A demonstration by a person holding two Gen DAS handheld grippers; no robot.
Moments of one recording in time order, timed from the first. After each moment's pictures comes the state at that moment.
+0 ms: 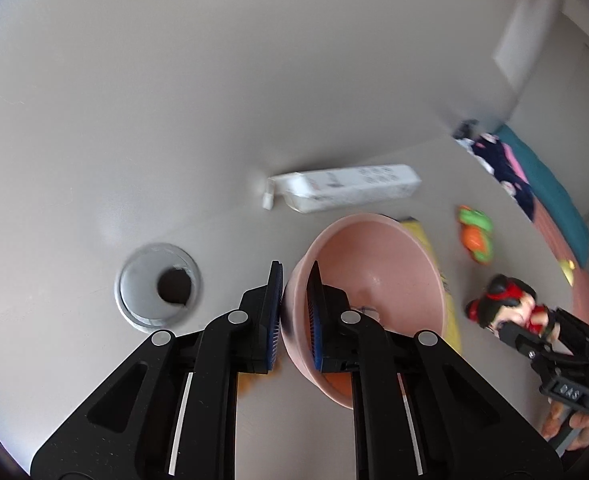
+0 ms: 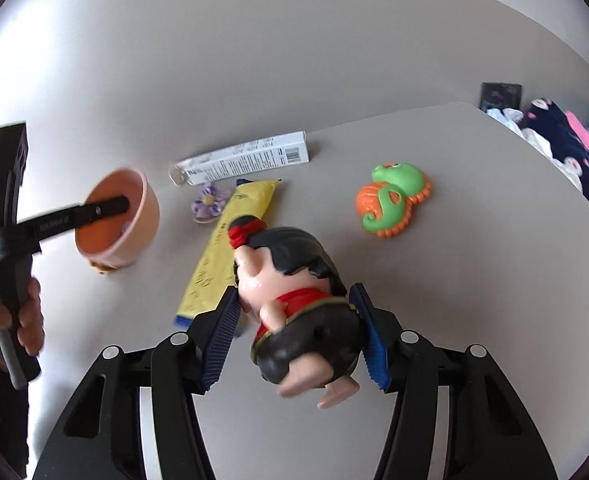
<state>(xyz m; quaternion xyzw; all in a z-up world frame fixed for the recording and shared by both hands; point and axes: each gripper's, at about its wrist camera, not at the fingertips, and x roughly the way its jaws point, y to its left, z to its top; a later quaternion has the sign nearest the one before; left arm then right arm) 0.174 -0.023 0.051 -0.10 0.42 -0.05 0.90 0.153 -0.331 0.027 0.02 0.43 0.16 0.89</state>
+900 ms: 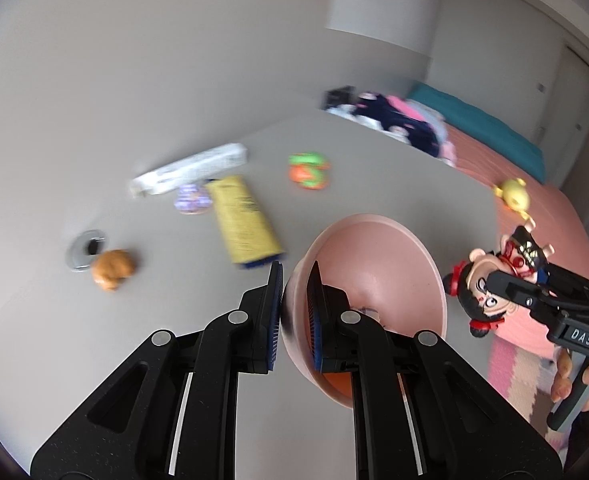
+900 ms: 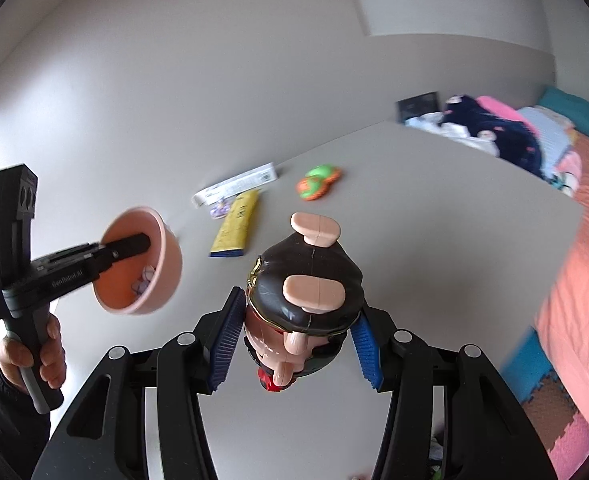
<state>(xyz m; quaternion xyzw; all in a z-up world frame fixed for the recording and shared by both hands) 0.050 -0.169 0.098 0.02 0.37 -0.17 0.91 -0.030 -0.410 0.071 0.10 0.34 0.11 0.93</state>
